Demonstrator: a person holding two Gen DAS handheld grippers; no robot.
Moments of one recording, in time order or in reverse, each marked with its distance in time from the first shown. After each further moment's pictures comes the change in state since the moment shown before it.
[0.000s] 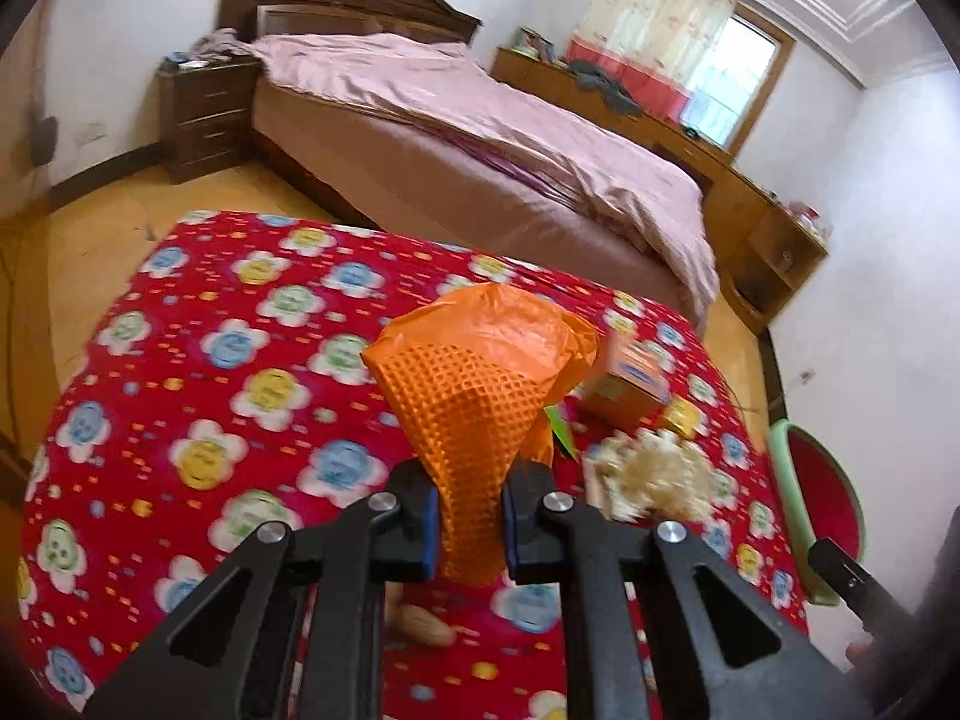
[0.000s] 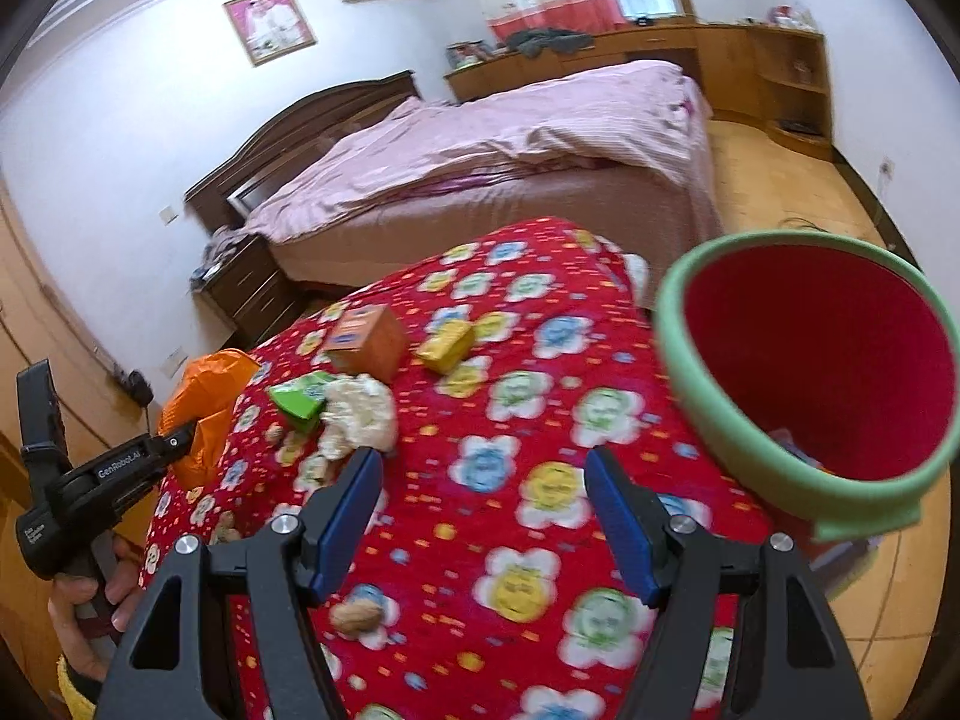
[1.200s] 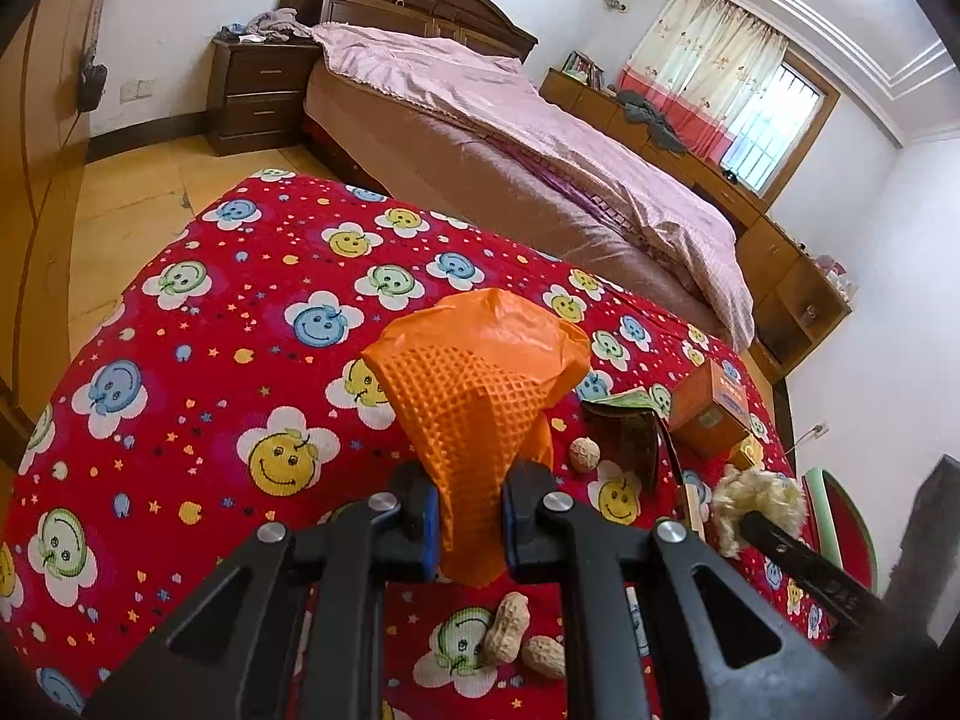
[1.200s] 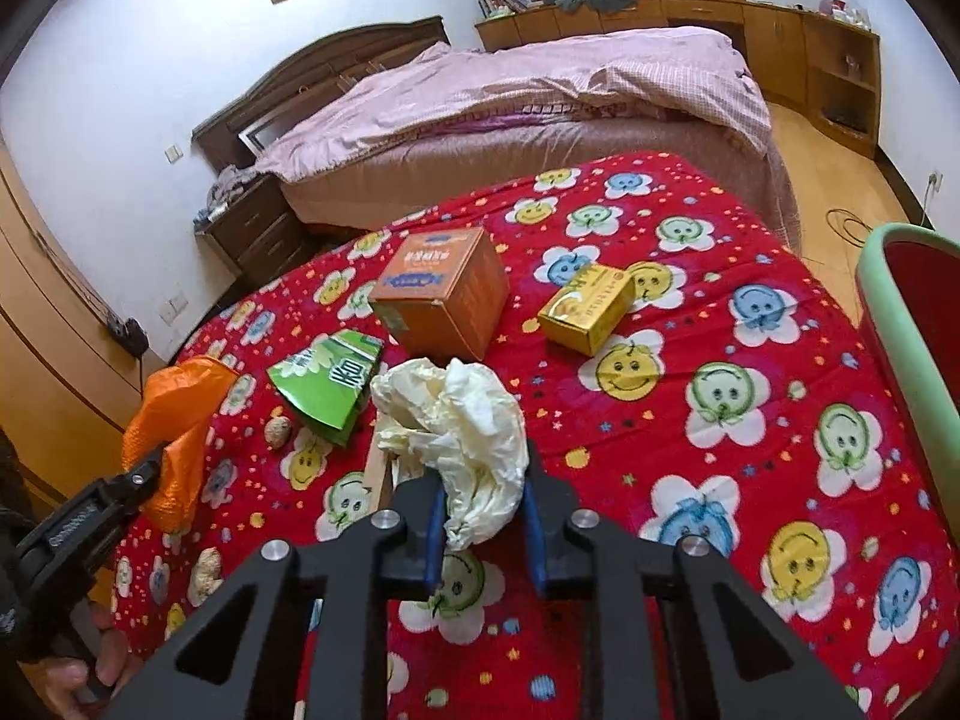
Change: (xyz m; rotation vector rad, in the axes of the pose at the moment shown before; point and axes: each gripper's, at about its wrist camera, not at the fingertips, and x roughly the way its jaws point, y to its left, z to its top) left arm 0.017 0.057 -0.011 -0.116 -0.039 0.023; right arm 0.102 0.064 0.001 -0.048 0.108 0.007
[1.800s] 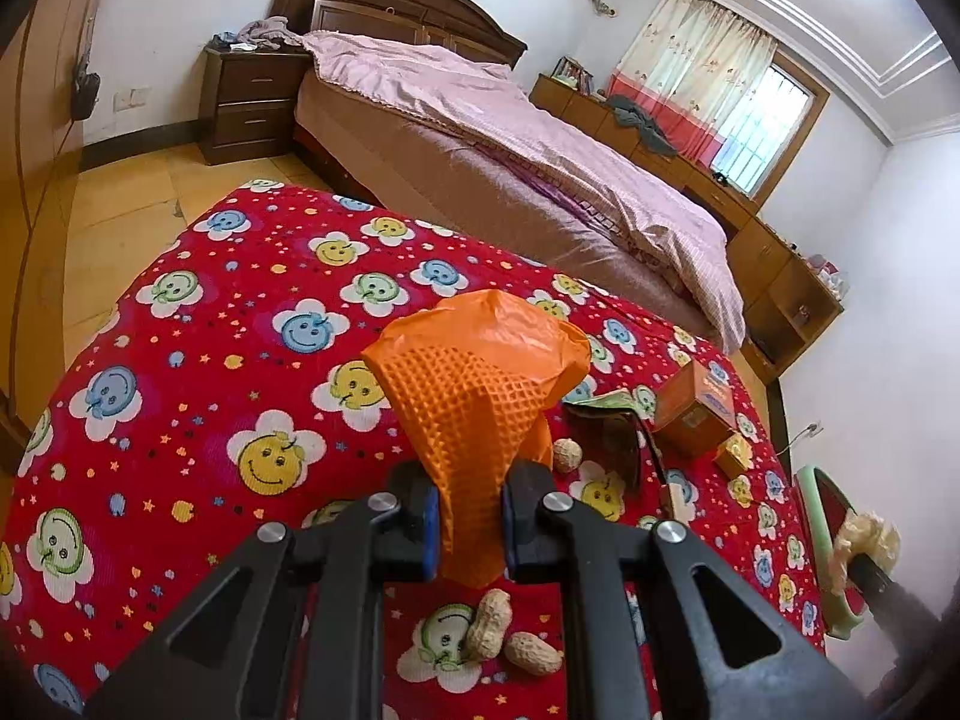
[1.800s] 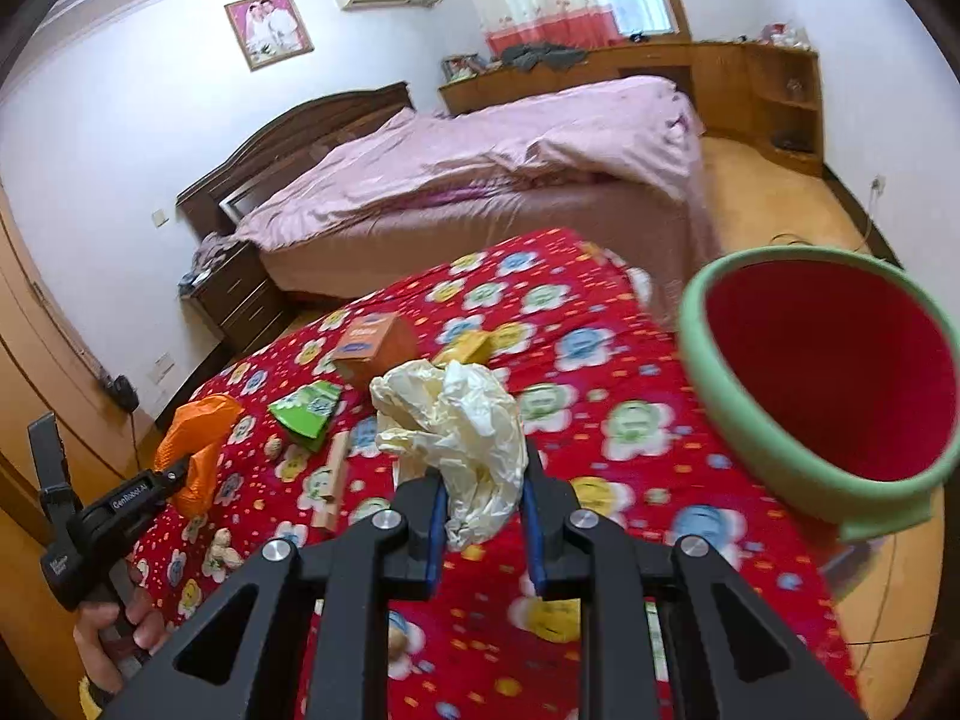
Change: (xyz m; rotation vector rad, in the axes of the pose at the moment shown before) left arm -0.006 -0.007 -0.001 0.018 -0.018 -0.025; right arm -0.104 -0.049 -0.019 0.053 -0.161 -0.073
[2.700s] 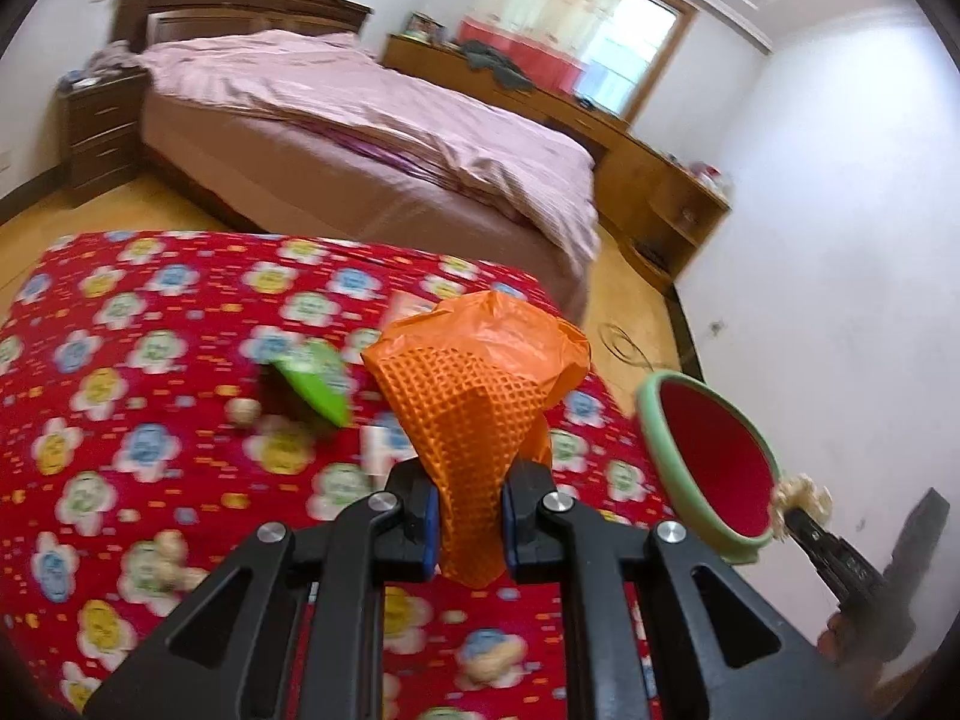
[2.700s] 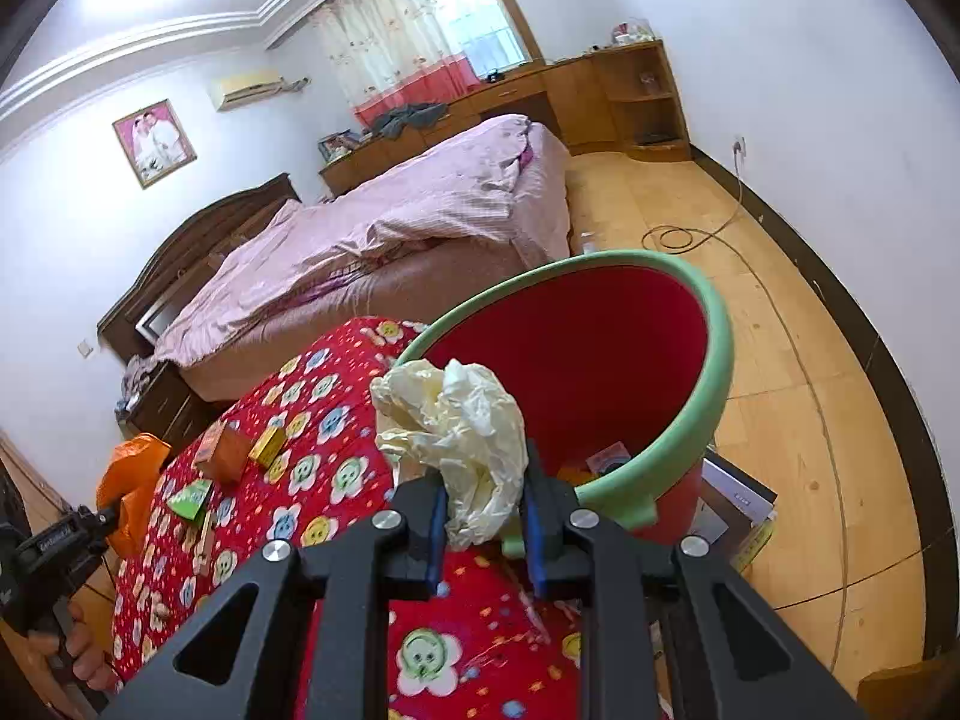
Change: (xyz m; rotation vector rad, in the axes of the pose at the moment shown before) left arm -0.014 -0.152 -0.024 0.234 0.131 -0.248; right arm -0.080 -0.154 -0.010 0.256 -0.147 -0.154
